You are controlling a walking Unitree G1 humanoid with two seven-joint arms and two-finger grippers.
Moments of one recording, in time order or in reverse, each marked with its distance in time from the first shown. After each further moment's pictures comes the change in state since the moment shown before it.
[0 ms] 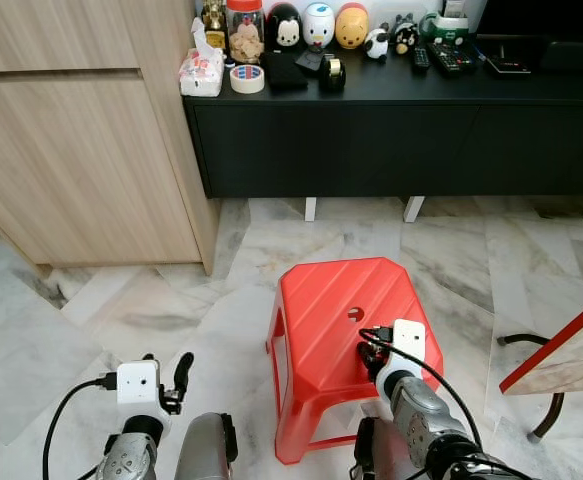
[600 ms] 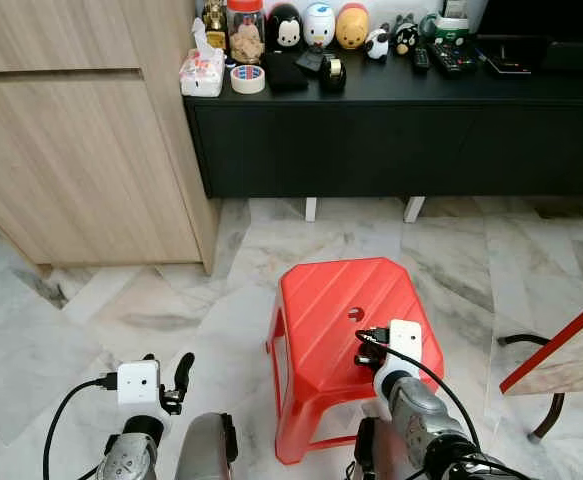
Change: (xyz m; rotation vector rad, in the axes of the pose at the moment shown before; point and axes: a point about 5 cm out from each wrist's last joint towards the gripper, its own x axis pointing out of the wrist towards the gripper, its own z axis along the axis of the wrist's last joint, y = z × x) left arm 0.000 -0.001 0.000 -0.001 0.001 -0.003; right arm 0.000 0.004 -0.001 -0.021 -0.001 0.021
